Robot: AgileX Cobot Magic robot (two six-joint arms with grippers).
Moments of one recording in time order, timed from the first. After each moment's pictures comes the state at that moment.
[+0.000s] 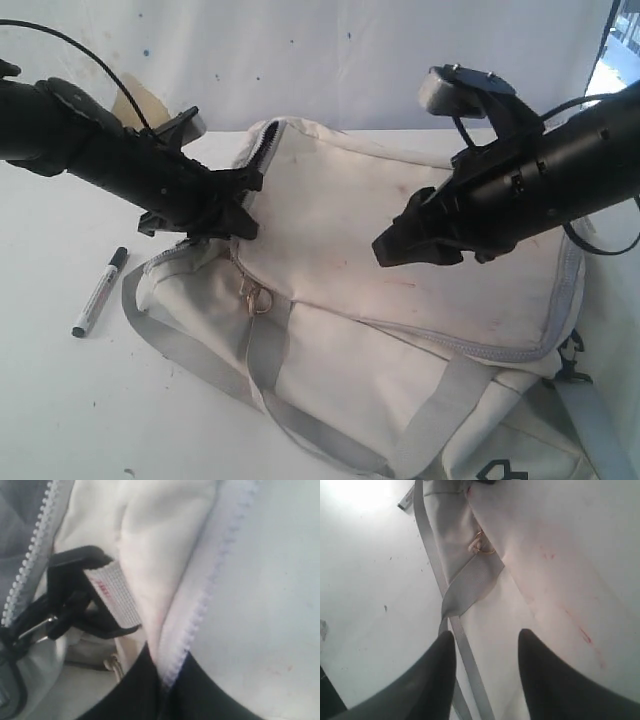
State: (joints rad) left arm -0.32 1.98 -1.32 -0.94 0.71 0.49; right arm 0.32 1.42 -0.97 0.81 0.83 -0.77
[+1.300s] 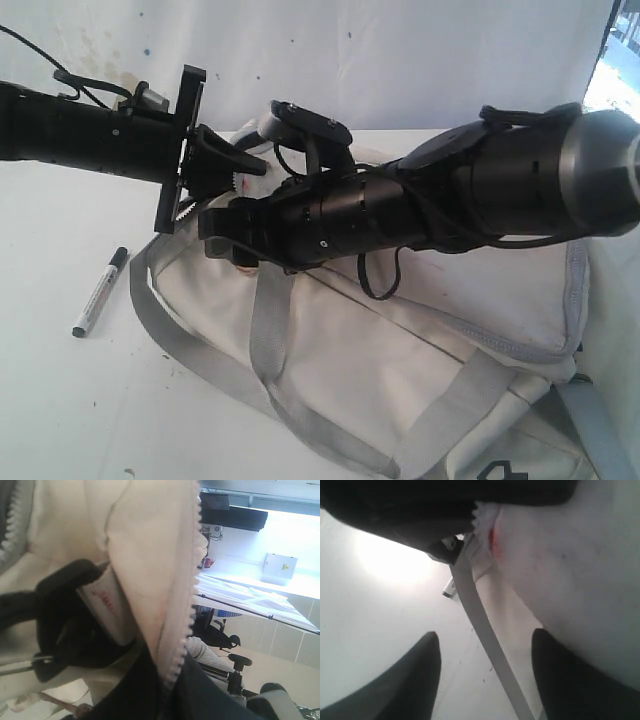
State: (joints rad) left arm -0.17 1.98 -1.32 -1.45 1.20 0.41; right arm 0.69 1.75 -1.07 1.43 0.36 -0.96
